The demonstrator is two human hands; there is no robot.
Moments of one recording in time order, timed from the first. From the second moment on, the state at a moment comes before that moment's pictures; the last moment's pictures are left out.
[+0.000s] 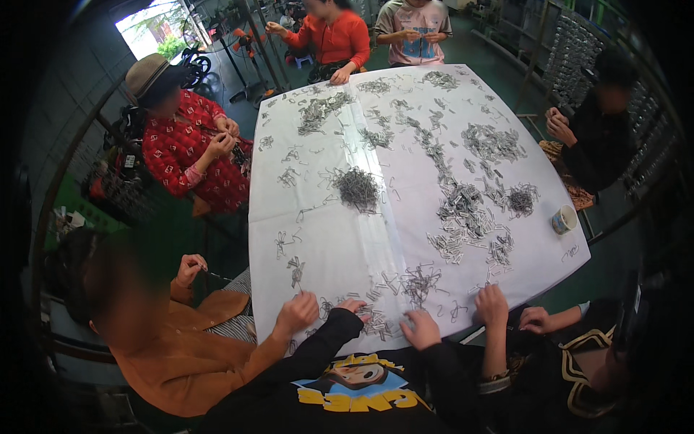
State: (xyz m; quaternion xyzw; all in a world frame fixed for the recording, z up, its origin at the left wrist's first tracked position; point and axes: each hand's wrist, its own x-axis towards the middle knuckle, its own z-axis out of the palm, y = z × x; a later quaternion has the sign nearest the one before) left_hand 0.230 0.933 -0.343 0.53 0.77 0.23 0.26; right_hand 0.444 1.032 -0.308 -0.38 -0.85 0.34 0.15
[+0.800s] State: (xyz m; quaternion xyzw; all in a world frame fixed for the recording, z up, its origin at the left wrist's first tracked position) left_hand 0.261 0.885 -0.234 0.48 0.67 0.46 0.34; right_hand 0.425 1.046 -0.347 -0.35 -0.83 0.27 0.34
